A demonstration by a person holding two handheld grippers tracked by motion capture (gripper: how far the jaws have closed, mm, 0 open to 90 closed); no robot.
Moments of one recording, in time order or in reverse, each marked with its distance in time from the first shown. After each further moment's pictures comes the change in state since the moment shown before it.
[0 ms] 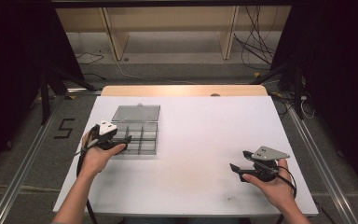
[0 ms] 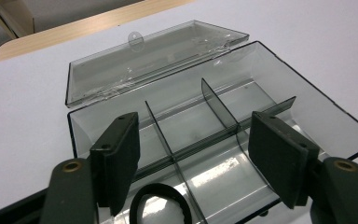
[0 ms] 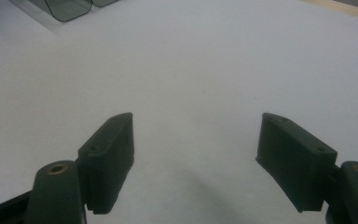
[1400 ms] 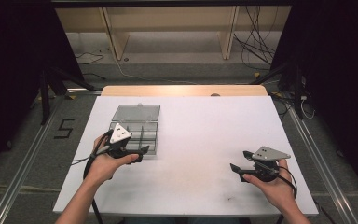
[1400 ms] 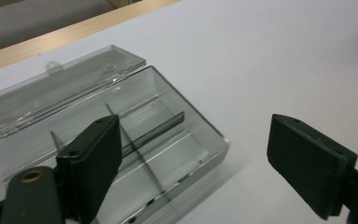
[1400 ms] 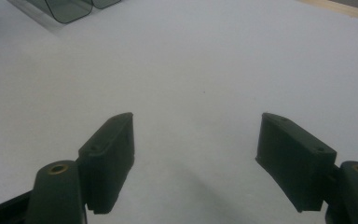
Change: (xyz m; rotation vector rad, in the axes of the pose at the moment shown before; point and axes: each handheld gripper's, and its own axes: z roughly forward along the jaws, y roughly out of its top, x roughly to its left) left arm -0.058 0.014 -0.024 -0.040 -0.188 0.078; right arm 0.000 0.000 -0.001 -0.005 0.001 0.003
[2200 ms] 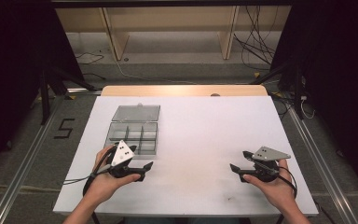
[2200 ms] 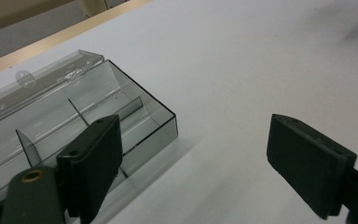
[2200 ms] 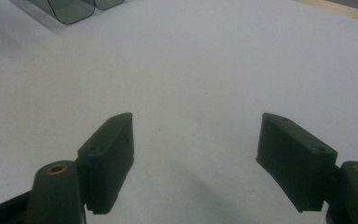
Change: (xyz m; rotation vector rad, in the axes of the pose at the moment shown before) left arm -0.033 -0.030 -0.019 -0.028 -0.031 0.107; right arm 0.001 0.000 -0.001 -0.001 0.005 -0.002
